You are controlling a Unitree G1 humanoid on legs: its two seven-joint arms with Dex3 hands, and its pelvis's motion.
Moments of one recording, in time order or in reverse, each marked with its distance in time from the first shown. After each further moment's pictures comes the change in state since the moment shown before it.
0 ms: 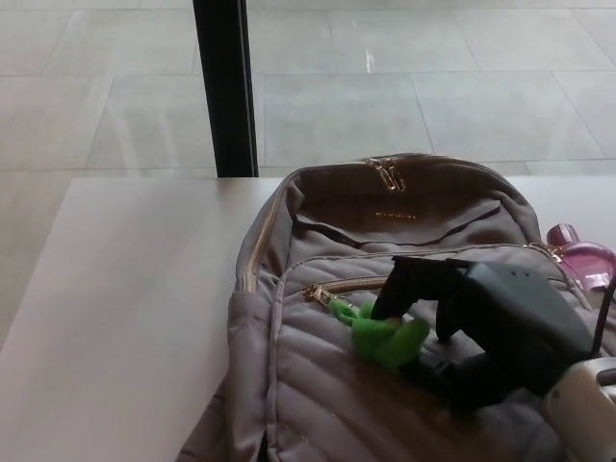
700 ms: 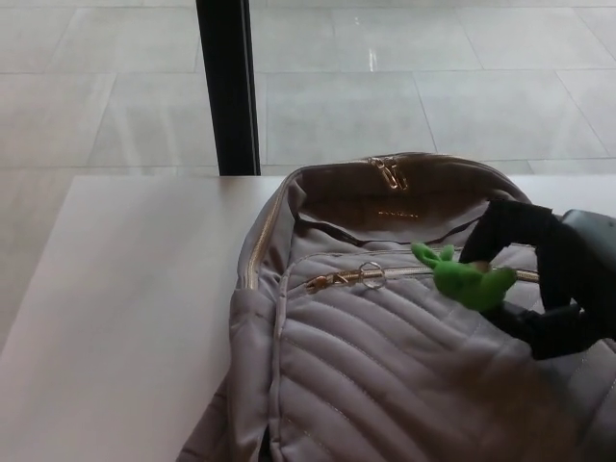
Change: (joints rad) left_arm 0.014 -0.001 -0.007 -0.012 -0.002 -0.001 0.009; right_arm -0.024 -0.079 -0.242 0.054 0.018 -0.022 0.022
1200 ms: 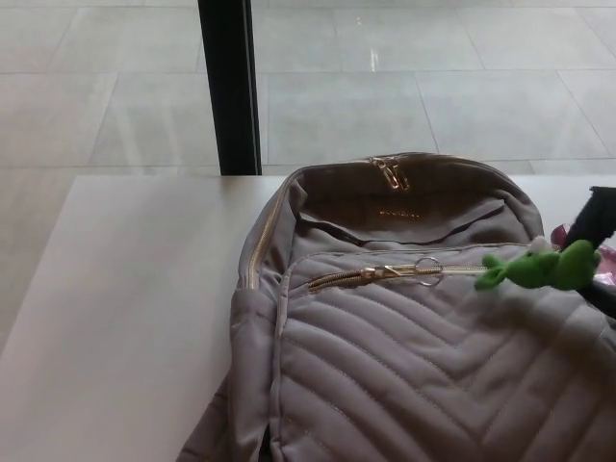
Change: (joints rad) left_arm -0.003 -0.001 0.010 0.034 -0.002 0.000 0.000; right_arm 0.040 -0.087 -0.214 0.134 0.064 -0.074 0.002
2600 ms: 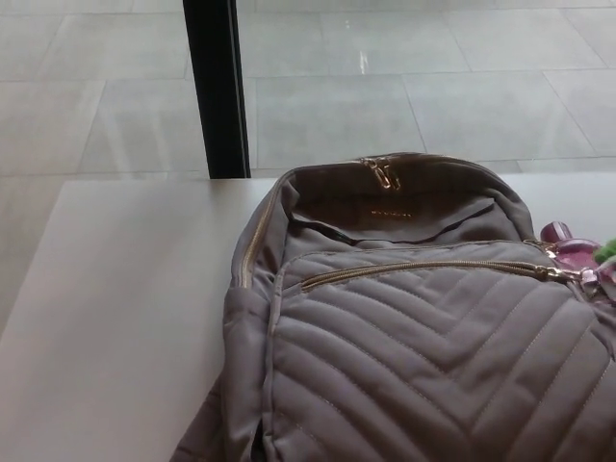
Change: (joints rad) left_arm 0.022 -0.003 0.006 0.015 -0.008 -0.006 -0.019; right_arm 0.183 -0.135 -0.462 0.520 0.178 -0.090 -0.149
